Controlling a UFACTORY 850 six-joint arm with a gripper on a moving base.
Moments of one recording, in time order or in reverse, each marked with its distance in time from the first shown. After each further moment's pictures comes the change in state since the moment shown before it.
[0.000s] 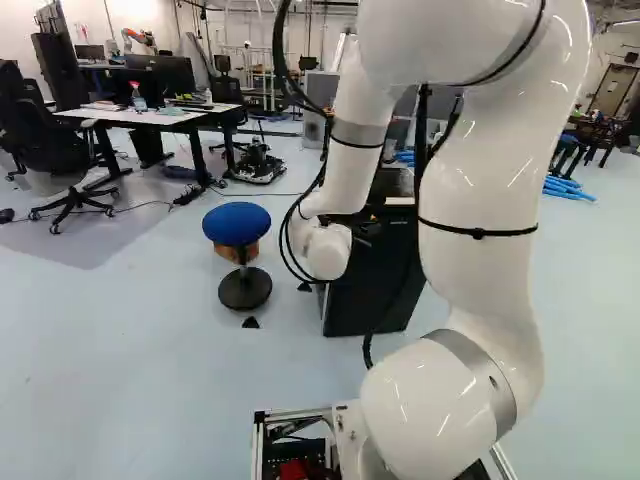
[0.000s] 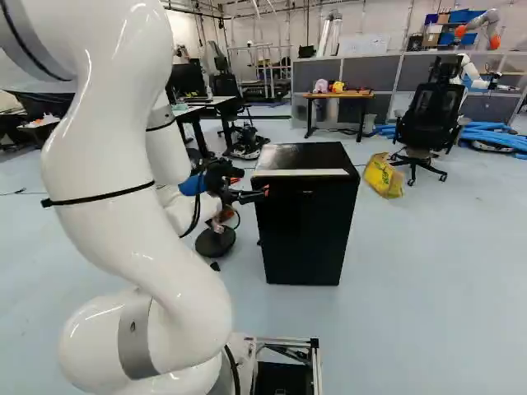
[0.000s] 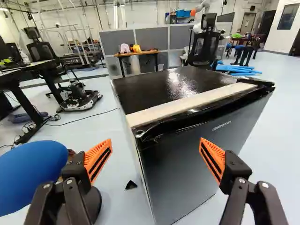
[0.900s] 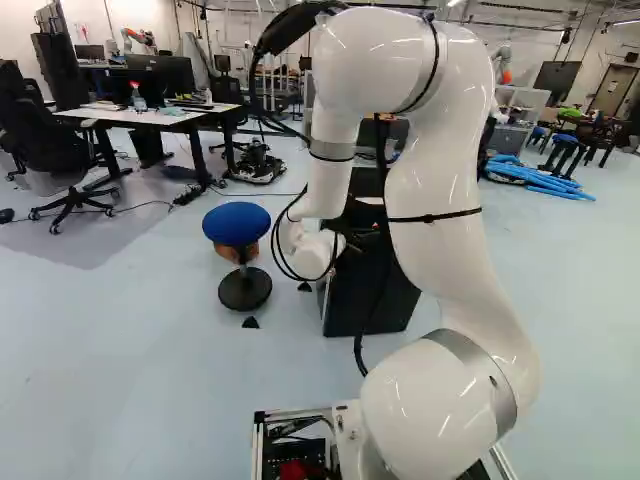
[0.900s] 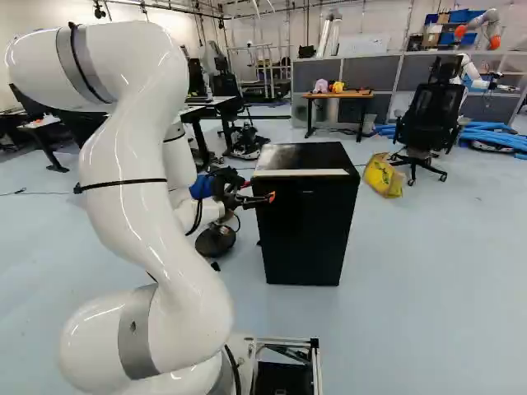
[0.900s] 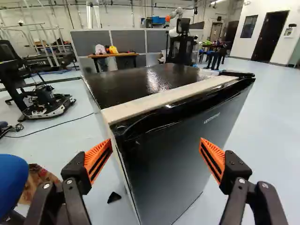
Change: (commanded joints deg) arm 0.5 -12.0 -8.7 10.4 3.2 0.0
